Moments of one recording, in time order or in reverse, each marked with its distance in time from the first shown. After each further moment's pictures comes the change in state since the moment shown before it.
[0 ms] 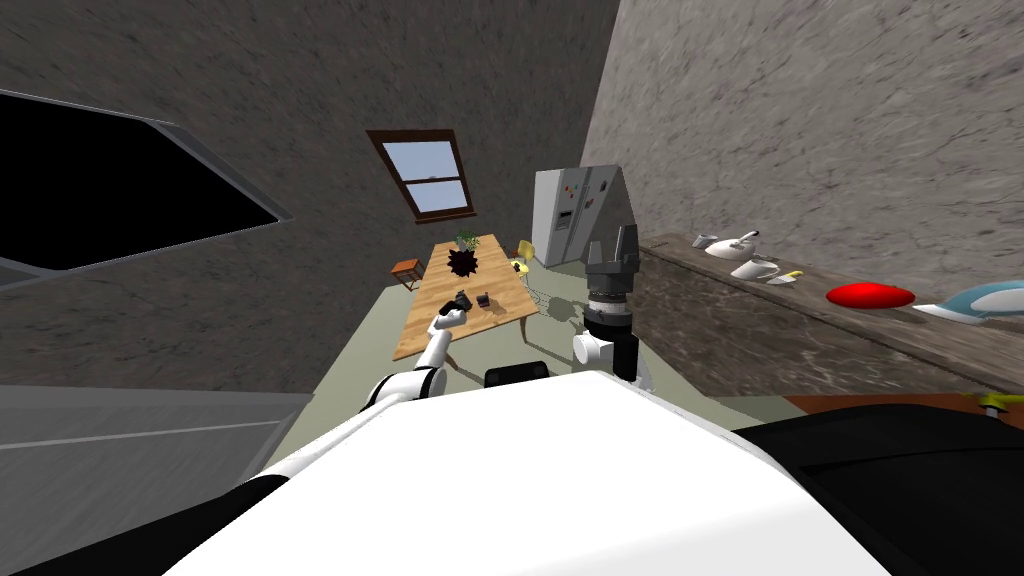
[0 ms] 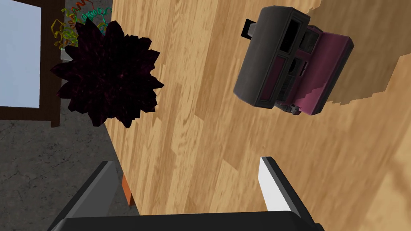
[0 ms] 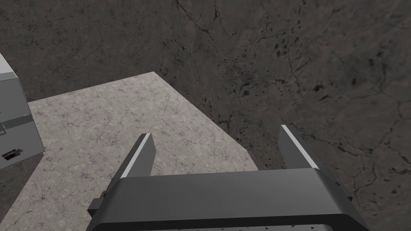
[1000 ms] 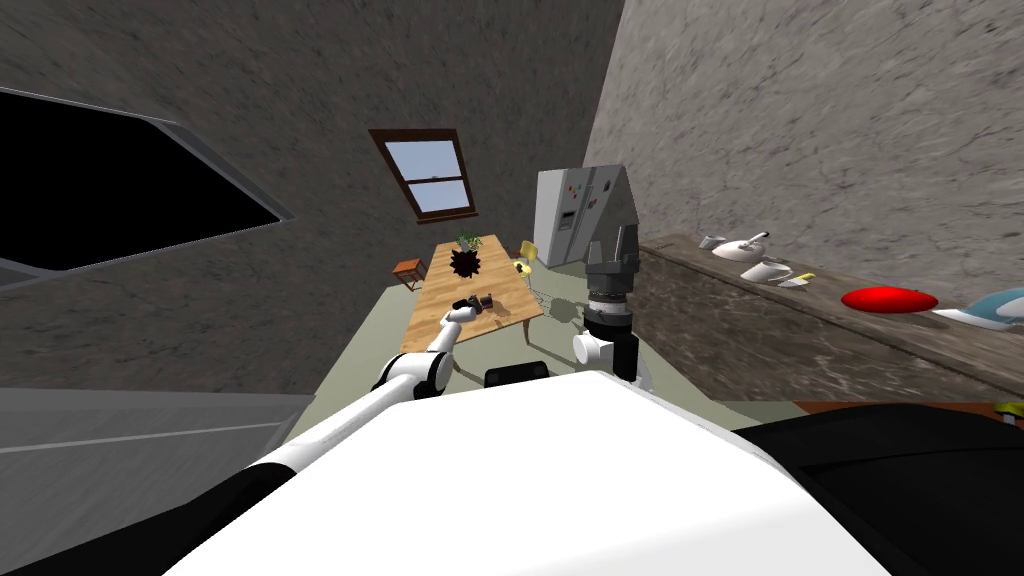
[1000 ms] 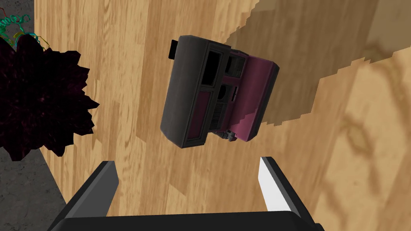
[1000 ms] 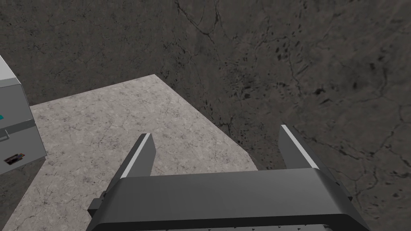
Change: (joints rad) left arm -0.161 -0.038 -0.048 0.274 0.011 0.087 0.029; right arm 0.000 0.000 0.000 0.000 0.000 0.000 0.000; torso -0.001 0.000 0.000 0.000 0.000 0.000
